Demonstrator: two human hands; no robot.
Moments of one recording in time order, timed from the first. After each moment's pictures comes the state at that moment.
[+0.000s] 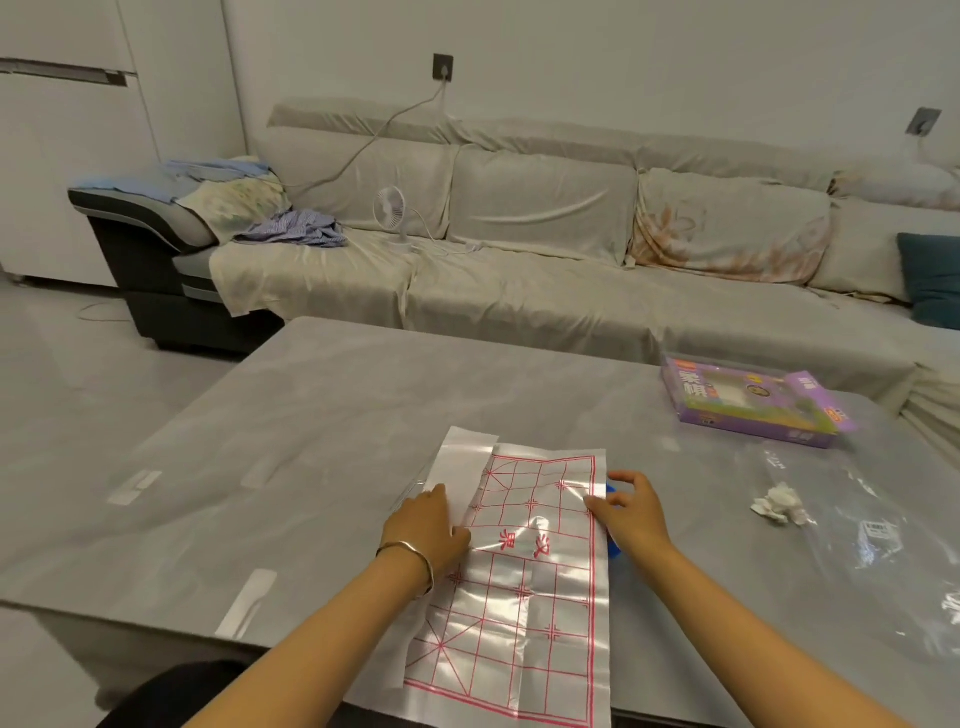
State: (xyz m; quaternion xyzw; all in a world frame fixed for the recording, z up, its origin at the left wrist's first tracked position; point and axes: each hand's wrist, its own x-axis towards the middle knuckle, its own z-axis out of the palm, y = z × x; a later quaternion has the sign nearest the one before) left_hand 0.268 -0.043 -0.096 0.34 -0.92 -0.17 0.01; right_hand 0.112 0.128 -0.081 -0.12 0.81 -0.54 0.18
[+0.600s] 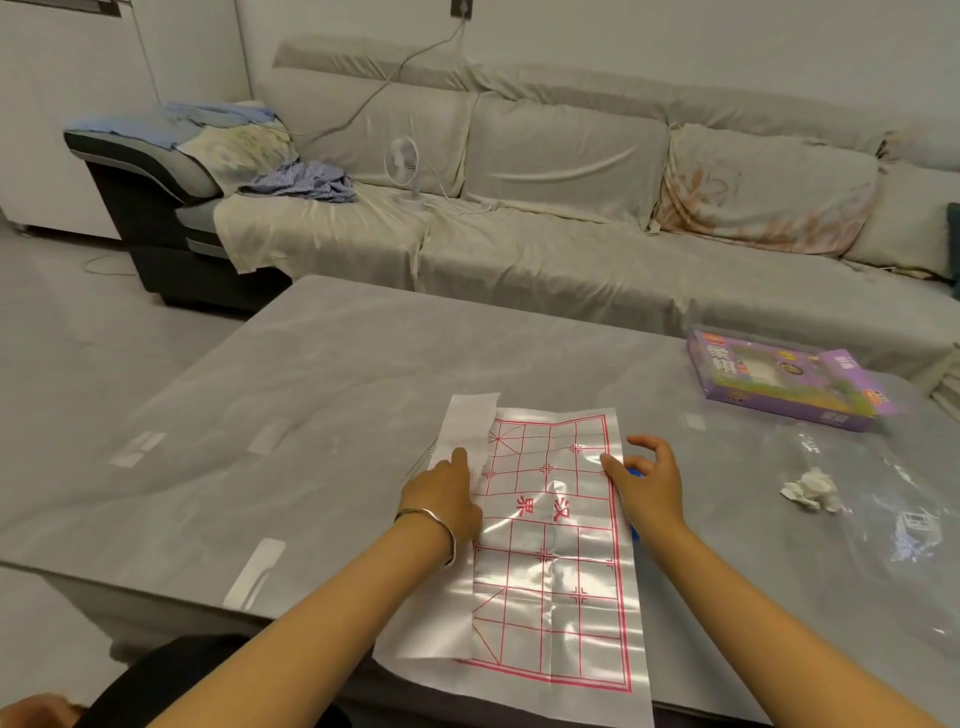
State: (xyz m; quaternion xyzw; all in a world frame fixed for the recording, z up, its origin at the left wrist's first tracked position) left_hand 0.261 -0.043 -0.091 0.33 -0.93 -0.16 0.00; right_hand 0.104 0.112 -0.097 -0.14 0.77 -0.62 0.12
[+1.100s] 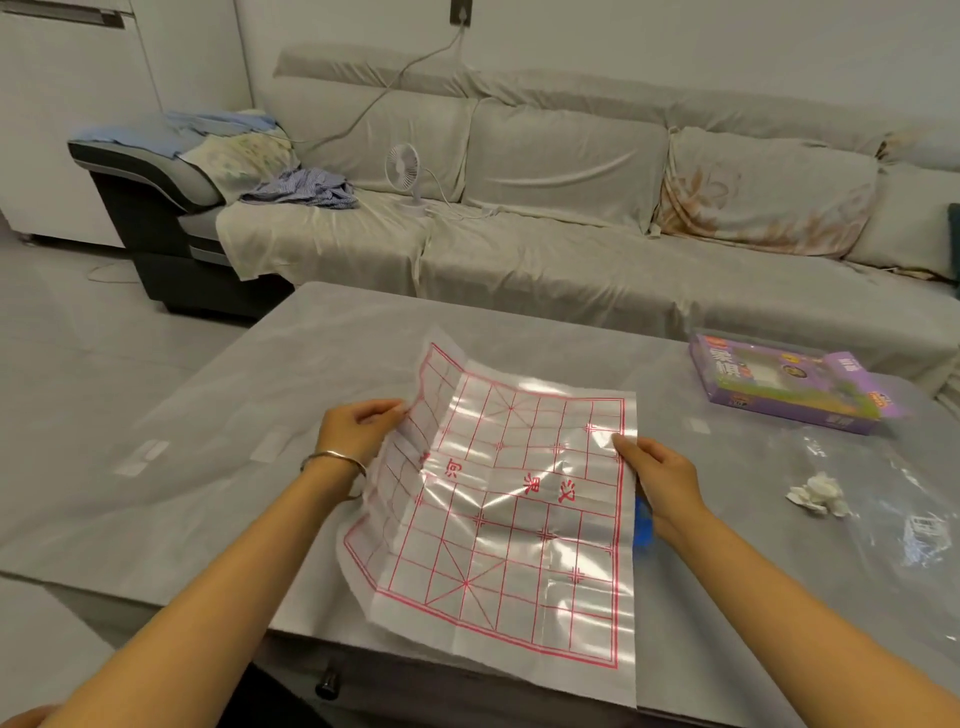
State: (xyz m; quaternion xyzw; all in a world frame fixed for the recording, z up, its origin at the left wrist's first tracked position) left_hand 0.295 -0.123 -0.056 0.39 -0.66 -0.56 0.31; right_hand 0.090 0.107 -0.080 -0.07 0.71 -0.67 0.19
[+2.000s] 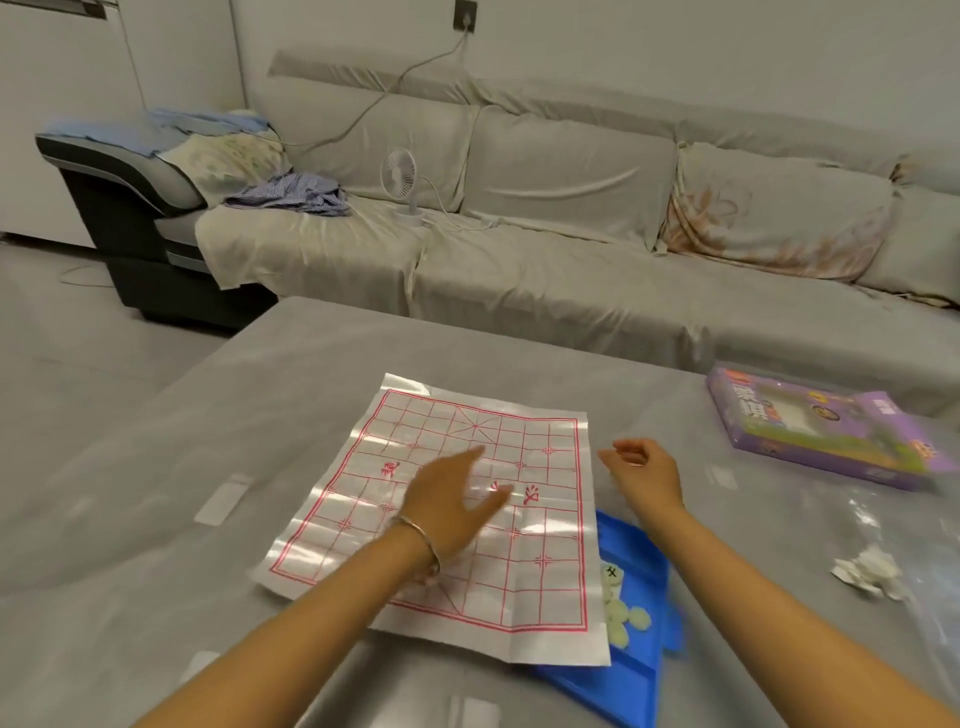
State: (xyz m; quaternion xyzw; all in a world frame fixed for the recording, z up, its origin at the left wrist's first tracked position) left_hand 0.205 -0.106 -0.100 0.25 -0.90 -0.35 0.10; right_hand 0.014 0.036 -0.099 -0.13 0.83 -0.53 0.11
